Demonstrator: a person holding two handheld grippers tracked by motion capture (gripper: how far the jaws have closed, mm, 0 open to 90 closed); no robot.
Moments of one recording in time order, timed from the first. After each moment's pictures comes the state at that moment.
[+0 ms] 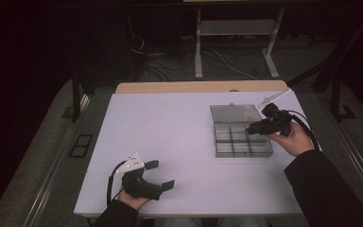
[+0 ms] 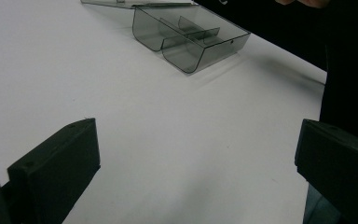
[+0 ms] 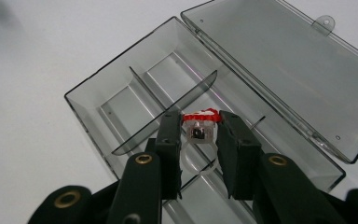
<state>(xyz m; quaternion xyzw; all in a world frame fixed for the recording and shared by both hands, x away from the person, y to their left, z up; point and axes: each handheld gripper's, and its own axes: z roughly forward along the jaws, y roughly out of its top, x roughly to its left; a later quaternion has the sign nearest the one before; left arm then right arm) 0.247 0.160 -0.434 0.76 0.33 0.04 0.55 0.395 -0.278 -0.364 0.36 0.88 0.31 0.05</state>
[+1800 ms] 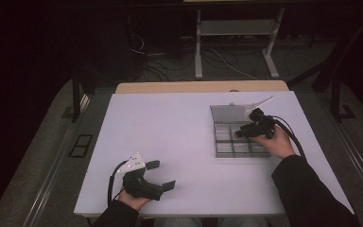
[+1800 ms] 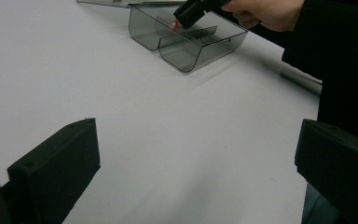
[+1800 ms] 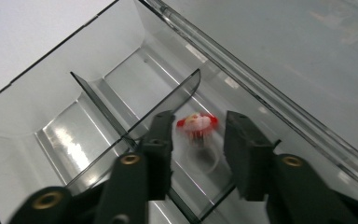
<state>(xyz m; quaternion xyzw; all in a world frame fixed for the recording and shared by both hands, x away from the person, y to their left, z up) 0.247 0.157 -0.434 0.77 0.33 0.04 0.55 0.423 -0.260 -0.420 0.39 0.87 0.31 0.05</state>
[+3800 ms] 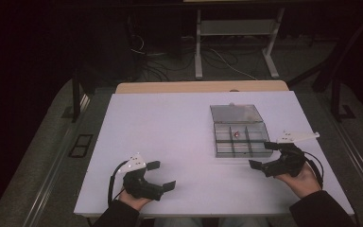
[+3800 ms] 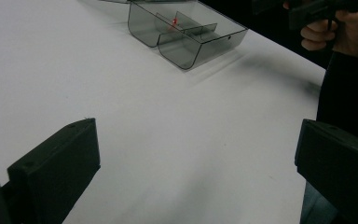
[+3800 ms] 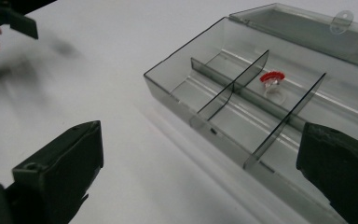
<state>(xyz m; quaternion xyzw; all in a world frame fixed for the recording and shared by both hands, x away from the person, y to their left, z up) 0.248 0.157 -0.436 0.77 0.33 0.03 0.55 0.283 -0.292 -0.399 0.38 0.81 0.44 0.09</state>
